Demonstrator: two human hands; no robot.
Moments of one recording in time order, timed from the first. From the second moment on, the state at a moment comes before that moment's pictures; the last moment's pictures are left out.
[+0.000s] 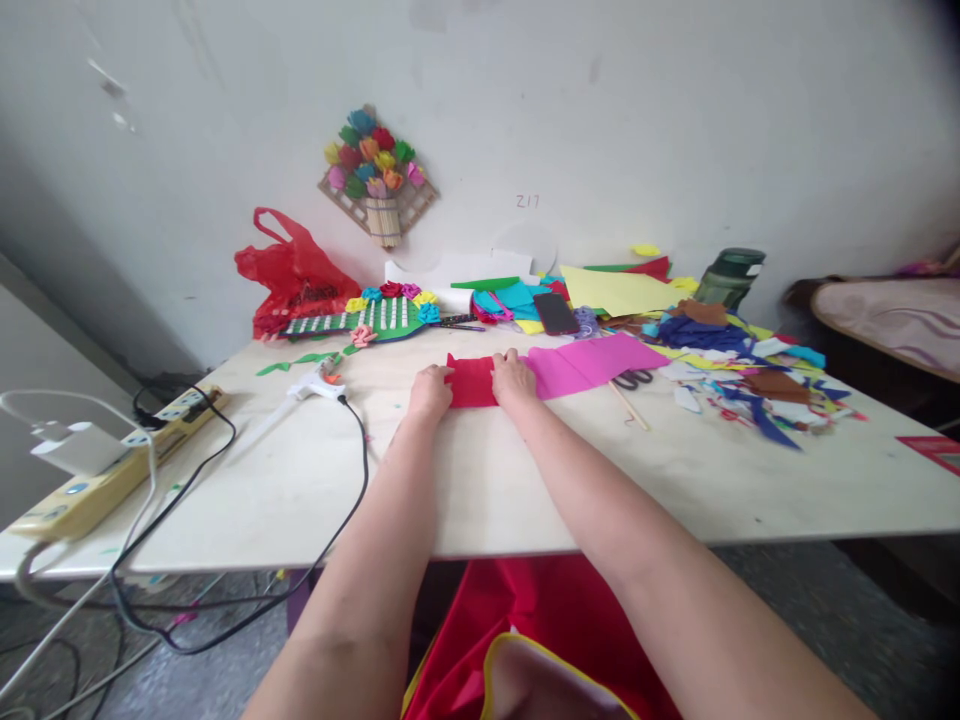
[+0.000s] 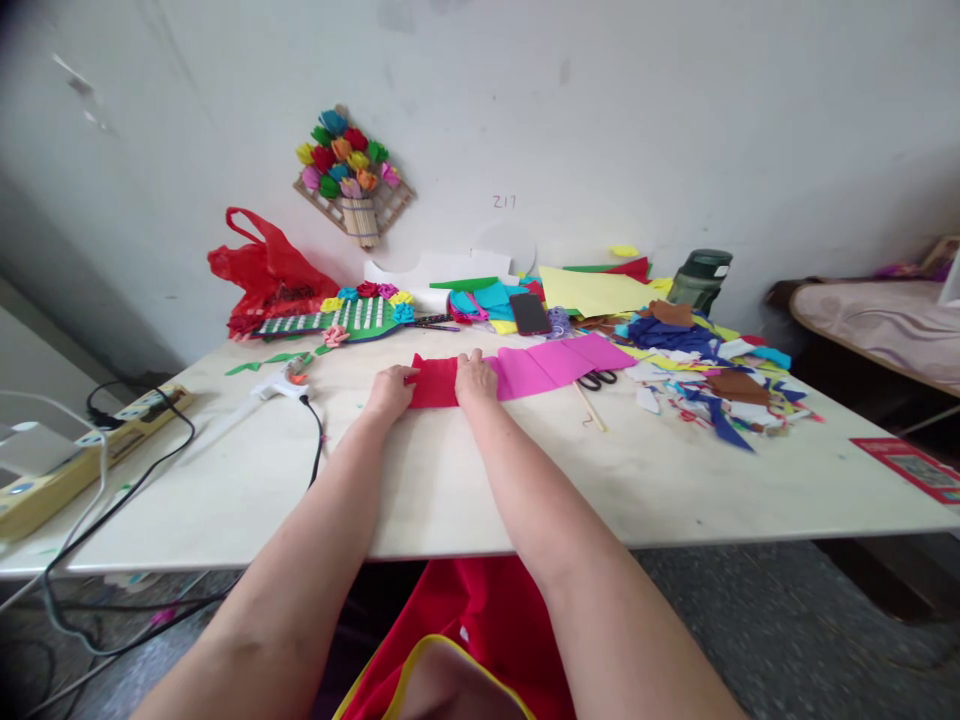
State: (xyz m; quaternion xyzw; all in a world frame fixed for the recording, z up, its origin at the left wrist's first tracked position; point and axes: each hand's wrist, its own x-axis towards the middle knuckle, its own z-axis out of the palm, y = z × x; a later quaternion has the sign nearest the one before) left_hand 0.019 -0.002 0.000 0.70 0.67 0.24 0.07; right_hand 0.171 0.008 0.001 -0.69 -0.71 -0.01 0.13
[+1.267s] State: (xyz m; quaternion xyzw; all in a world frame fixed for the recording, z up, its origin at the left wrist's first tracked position) left_hand 0.023 -0.007 0.003 0.65 0.69 0.29 0.11; right_hand 0.154 -0.006 -0.002 -0.51 -0.85 0.09 0.05
